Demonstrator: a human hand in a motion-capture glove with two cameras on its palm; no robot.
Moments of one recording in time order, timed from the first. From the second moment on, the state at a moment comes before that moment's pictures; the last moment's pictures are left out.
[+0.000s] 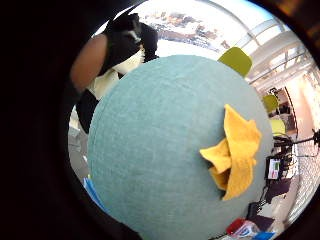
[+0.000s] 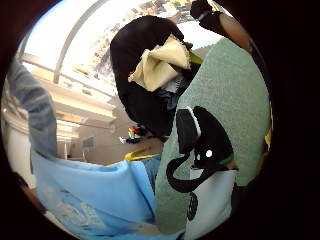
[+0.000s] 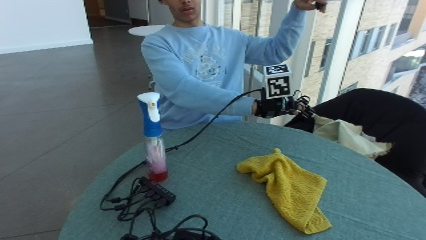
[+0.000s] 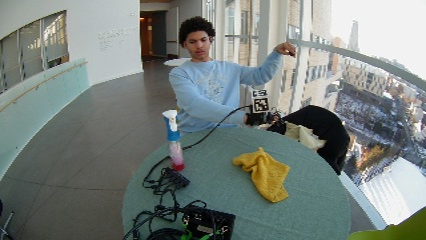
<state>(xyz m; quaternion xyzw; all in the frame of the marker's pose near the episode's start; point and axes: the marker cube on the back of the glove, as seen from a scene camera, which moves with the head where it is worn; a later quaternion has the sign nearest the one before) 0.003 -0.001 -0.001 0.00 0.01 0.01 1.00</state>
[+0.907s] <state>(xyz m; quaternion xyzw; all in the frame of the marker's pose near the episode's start) 0.017 0.066 -0.040 -0.02 0.04 0.05 1.00</state>
